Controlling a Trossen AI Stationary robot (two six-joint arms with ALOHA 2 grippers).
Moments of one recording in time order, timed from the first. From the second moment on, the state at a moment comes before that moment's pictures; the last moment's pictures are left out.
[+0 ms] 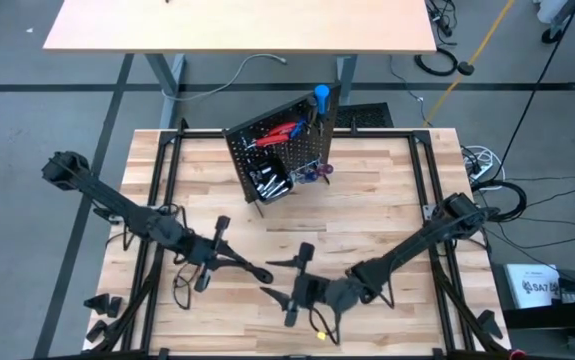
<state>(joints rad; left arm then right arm) -0.50 1.00 0.47 0.50 -0.14 0.33 0.54 1.93 1.36 0.52 0.79 -0.16</state>
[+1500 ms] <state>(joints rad) -0.26 0.97 0.22 0.99 0.14 0.17 0.38 1.93 1.36 0.84 0.52 -0.32</state>
